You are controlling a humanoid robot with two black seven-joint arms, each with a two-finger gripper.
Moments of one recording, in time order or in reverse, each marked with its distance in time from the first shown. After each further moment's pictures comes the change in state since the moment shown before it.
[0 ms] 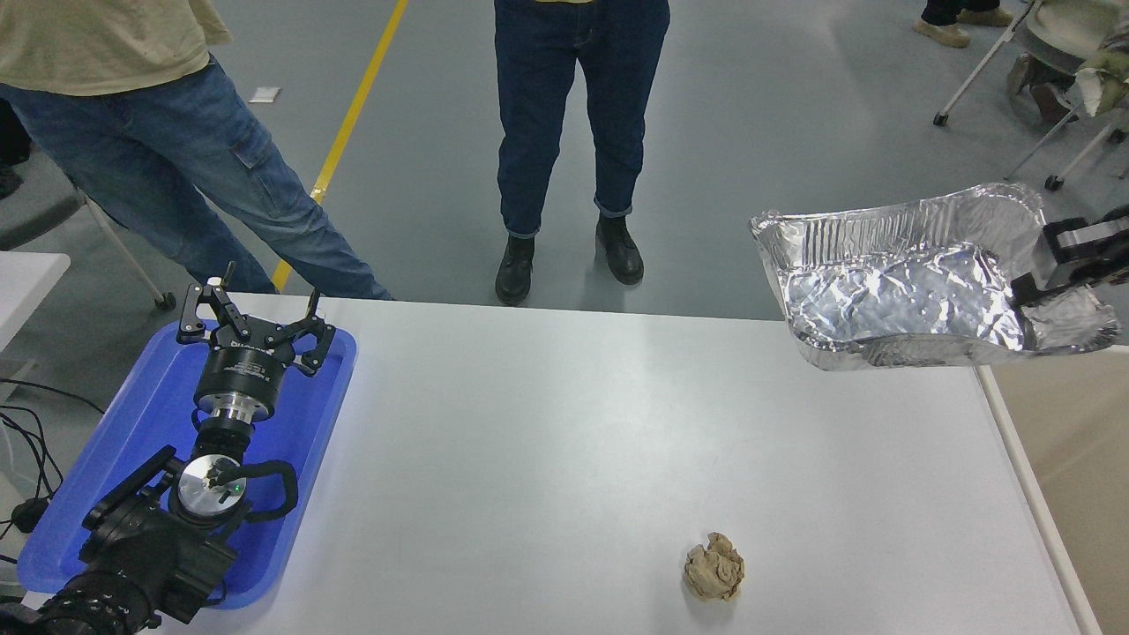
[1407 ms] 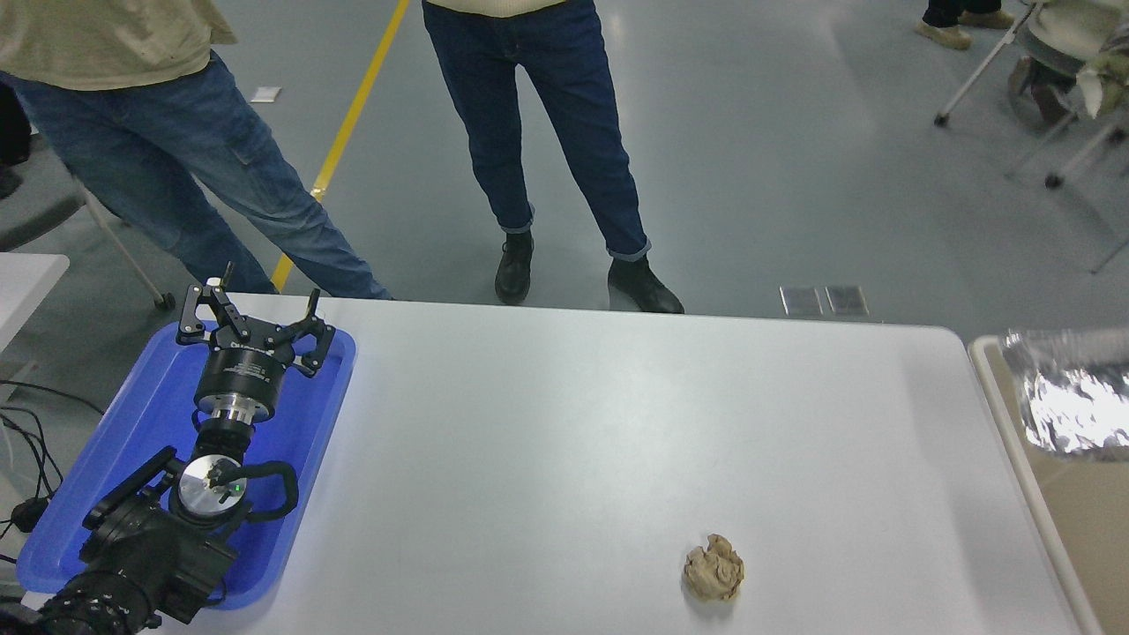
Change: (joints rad) left arm 0.000 0.000 0.000 0.000 0.000 0.000 0.000; right arm -1.118 -0.280 0.470 -0.738 -0.442 -0.431 0.003
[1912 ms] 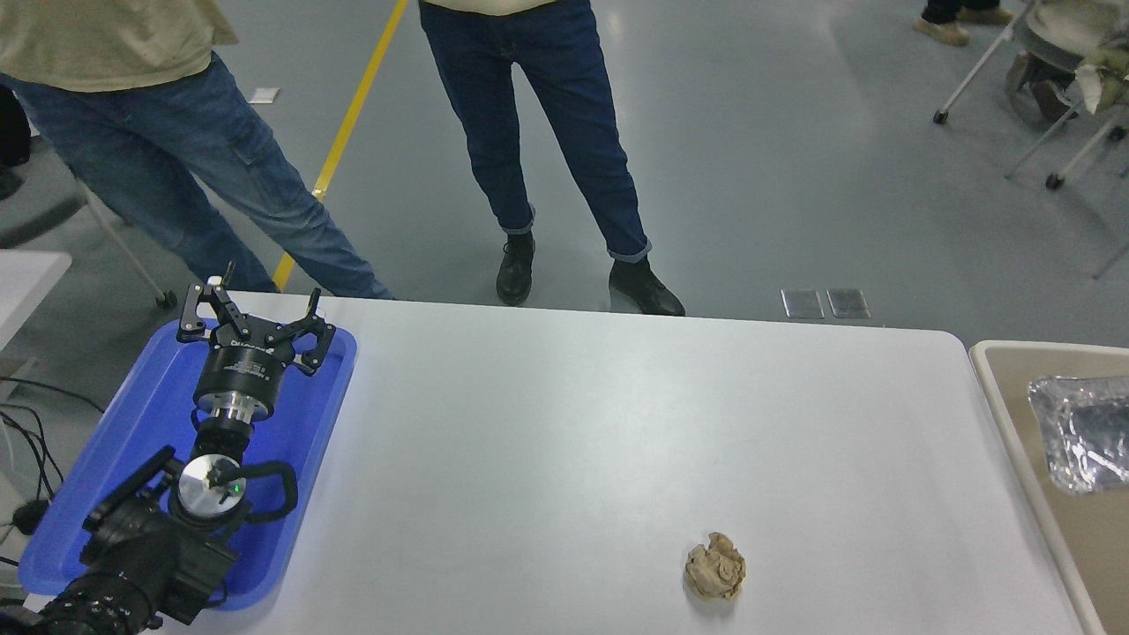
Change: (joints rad) left arm 0.000 0.000 0.000 0.000 0.000 0.000 0.000; right arm -0.565 0.178 0.272 -0.422 0.011 -0.283 -0.012
